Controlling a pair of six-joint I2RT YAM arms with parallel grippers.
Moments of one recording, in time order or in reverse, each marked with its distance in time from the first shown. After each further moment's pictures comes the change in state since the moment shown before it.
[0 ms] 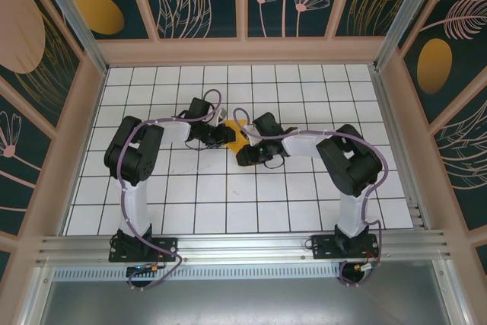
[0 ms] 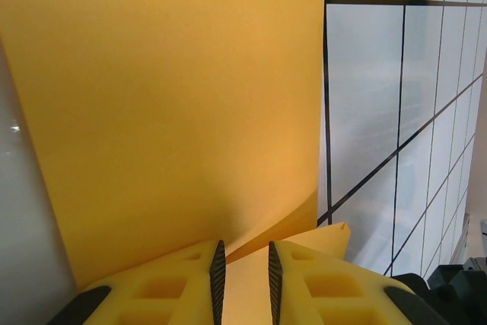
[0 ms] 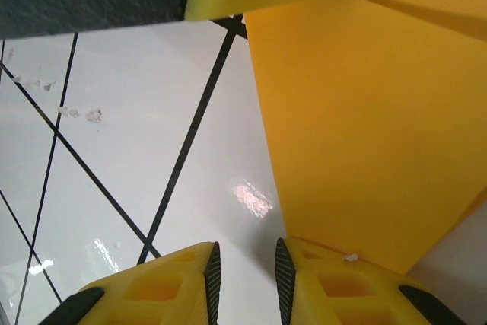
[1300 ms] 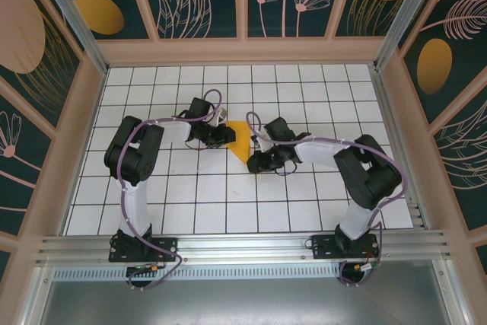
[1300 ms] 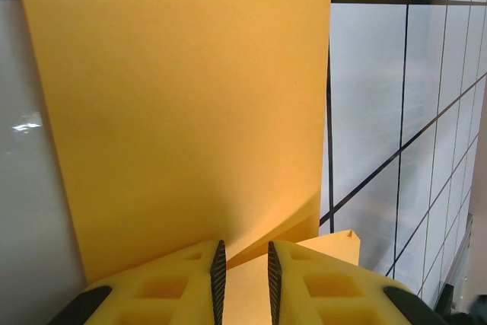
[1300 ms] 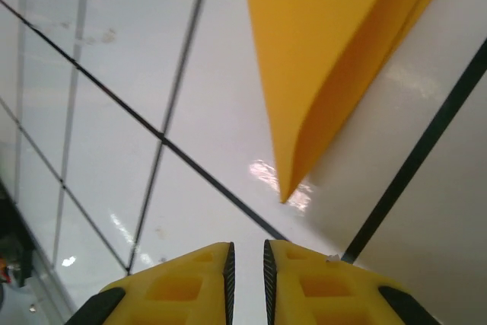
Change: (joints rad) left arm -0.002 0.000 0.005 -0.011 -0.005 0.004; right arm -0.035 -0.190 -0.133 -0.084 -0.052 0.031
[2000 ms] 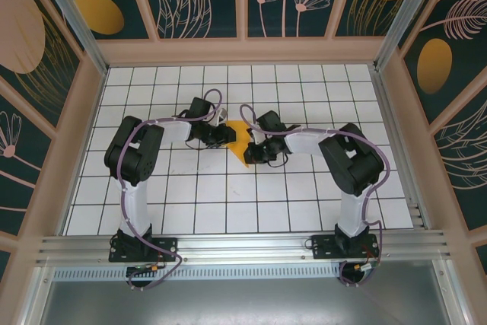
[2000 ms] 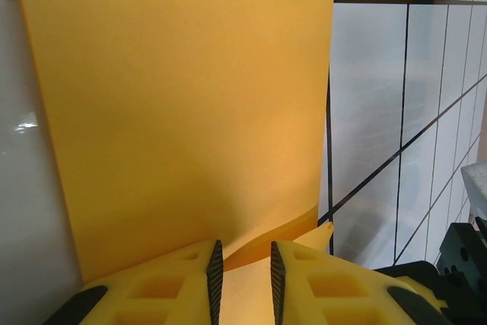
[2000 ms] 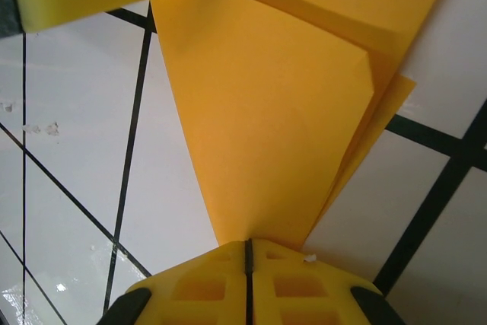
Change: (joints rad) left arm -0.002 -0.005 0.007 -0.014 -0.010 0.000; right arm 0.006 0.190 0.152 -0.006 0.092 0.039
